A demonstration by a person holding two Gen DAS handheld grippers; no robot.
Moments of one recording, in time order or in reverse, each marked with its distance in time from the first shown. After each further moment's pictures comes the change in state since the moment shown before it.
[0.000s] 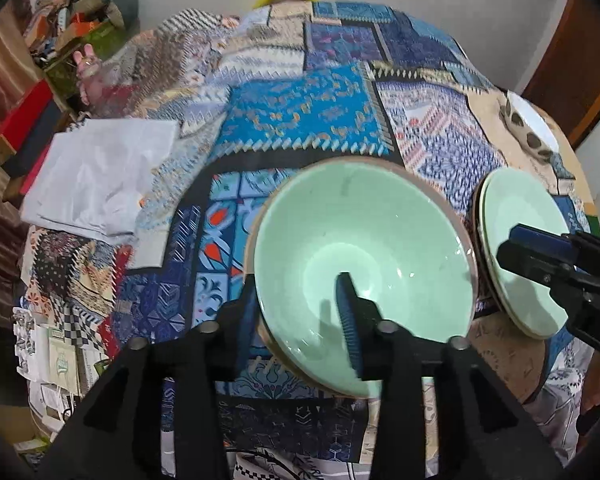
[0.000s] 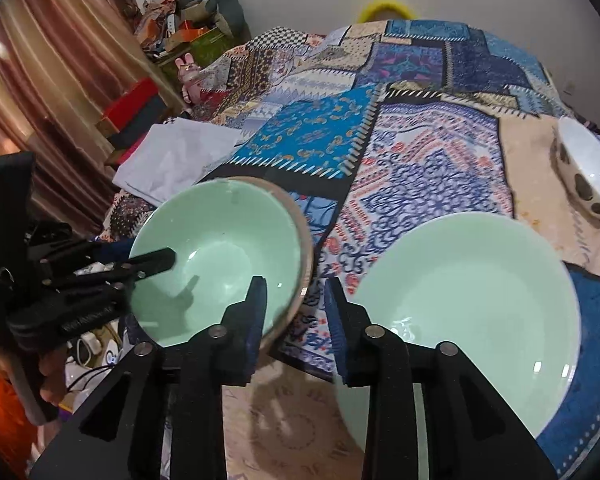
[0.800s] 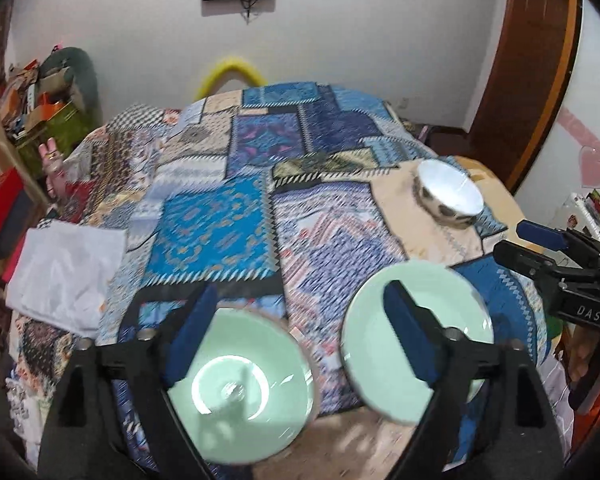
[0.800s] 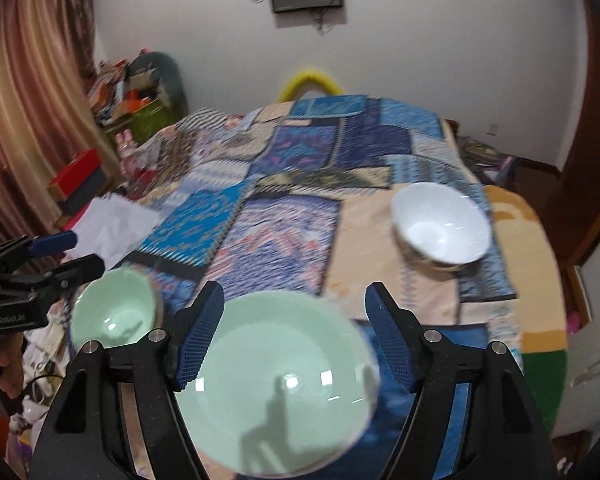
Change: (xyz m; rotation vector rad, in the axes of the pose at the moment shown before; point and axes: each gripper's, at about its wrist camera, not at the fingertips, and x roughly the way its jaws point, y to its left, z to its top) left arm -0.058 -0.109 0.063 0.124 -0.248 -0.120; right arm -0.109 -0.111 0.015 0.060 -0.250 -0.234
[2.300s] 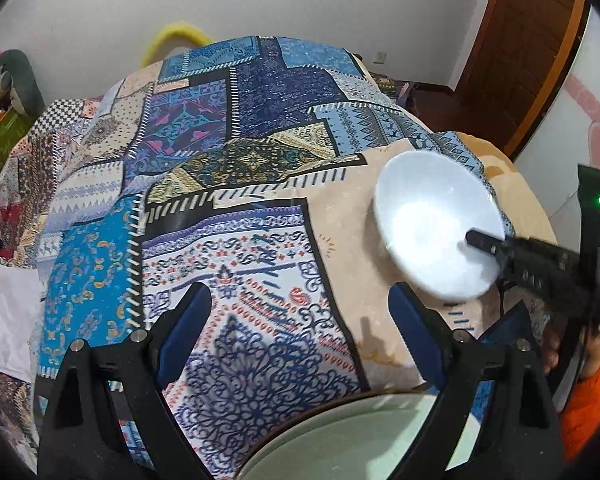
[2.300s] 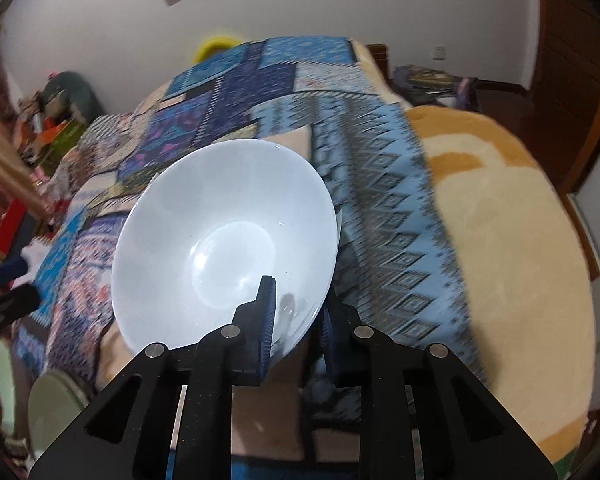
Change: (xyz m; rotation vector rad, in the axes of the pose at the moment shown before) left arm 0.189 -0.097 0.081 0.061 0.179 -0.068; right arm 0.119 -0.153 0.006 0.214 0.172 0.000
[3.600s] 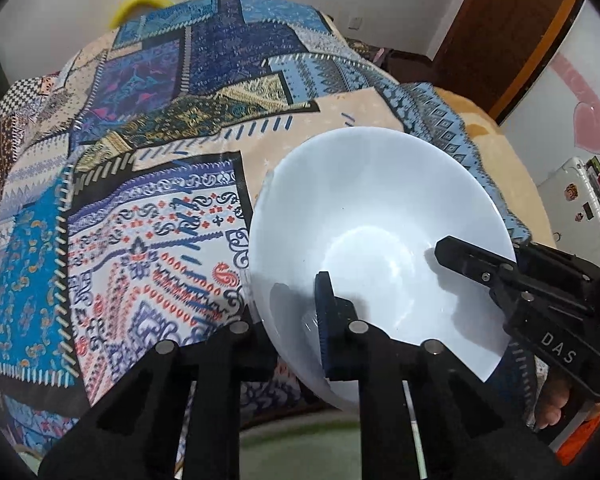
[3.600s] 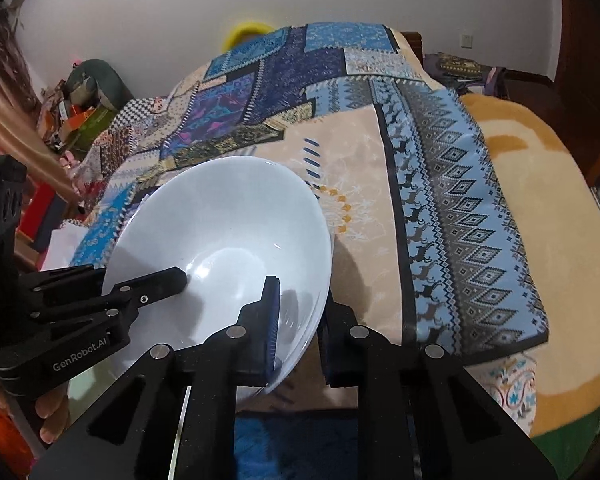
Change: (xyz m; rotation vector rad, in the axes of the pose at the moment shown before) left arm 0.035 -0.031 -0.011 0.024 0.115 -0.097; right arm -0.013 0.041 -0.006 -0.010 0.020 0.054
